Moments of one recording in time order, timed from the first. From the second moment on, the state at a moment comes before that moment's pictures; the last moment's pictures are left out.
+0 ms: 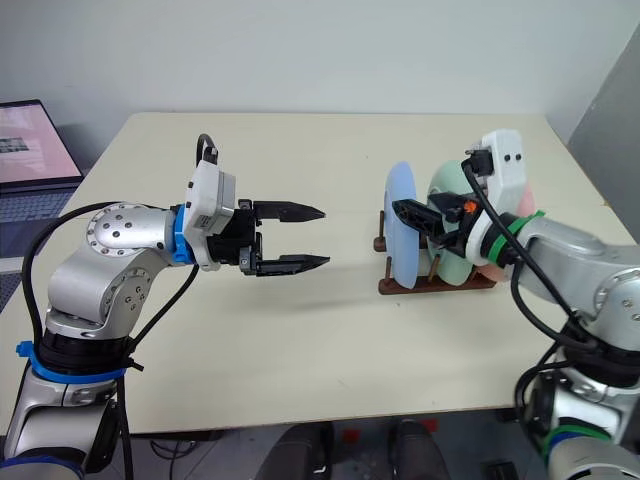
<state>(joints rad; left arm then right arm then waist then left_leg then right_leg) -0.64 0.69 -0.05 -0.24 -0.50 0.44 -1.13 -0.76 -0.61 -0.37 -0.45 1.43 1.41 -0.25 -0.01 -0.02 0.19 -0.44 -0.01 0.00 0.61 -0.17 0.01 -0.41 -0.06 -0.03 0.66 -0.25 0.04</state>
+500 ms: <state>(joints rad) -0.43 0.95 0.10 -0.23 -0.40 0.47 -1.08 -0.51 -1.38 -0.26 -0.37 0.85 0.85 0.88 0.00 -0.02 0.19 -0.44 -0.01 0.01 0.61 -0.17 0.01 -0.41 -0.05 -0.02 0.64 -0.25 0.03</state>
